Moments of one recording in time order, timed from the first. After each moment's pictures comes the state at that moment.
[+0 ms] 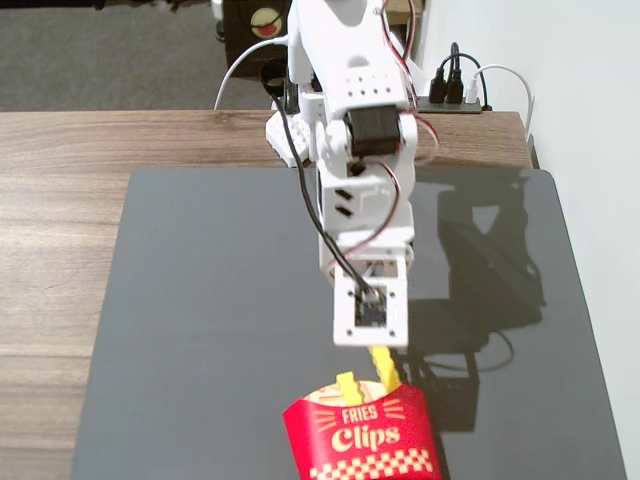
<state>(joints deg) -8.6 91.1 108.1 58.9 -79.5</state>
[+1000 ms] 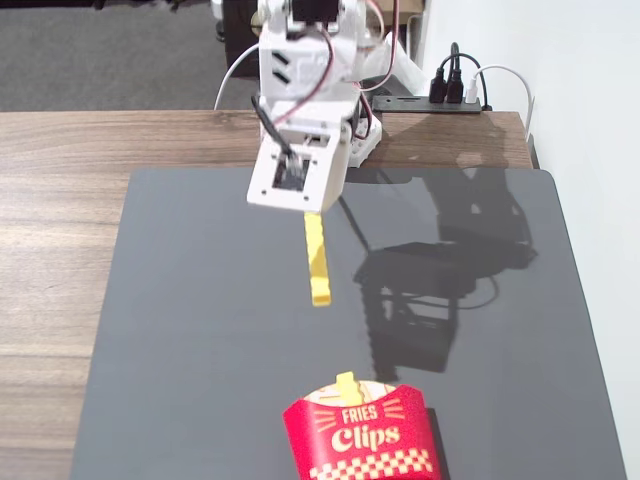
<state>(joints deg) 3.6 122.2 111.1 84.6 -81.7</state>
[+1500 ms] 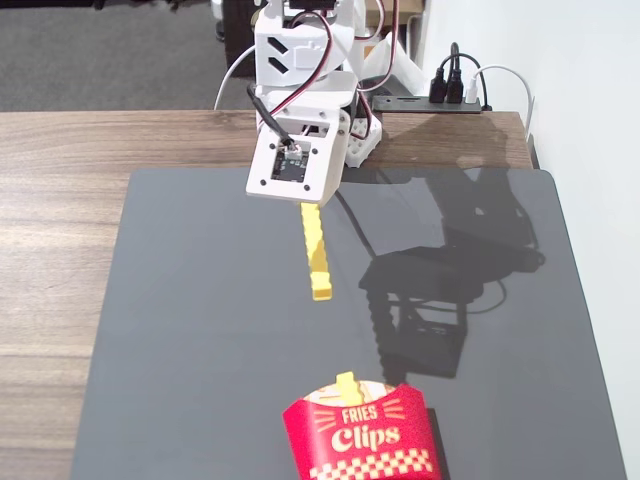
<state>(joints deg) 3.8 120.2 107.4 86.4 -83.5</state>
